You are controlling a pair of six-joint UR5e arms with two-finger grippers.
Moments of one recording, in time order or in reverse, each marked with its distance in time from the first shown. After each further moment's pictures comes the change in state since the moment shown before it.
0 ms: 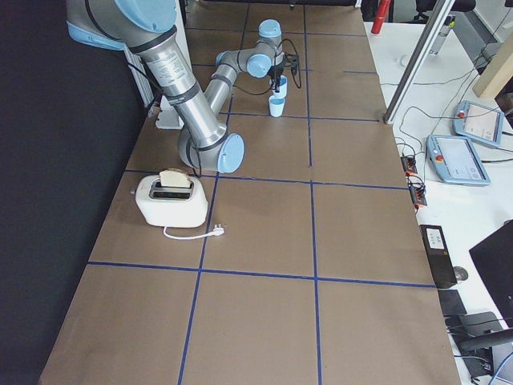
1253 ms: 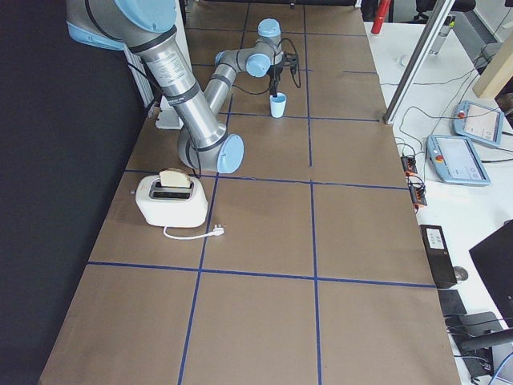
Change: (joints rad) left arm -0.027 0.003 0.022 0.001 -0.018 0.020; right arm 0.022 -0.023 0.047 -0.022 0.020 -0.009
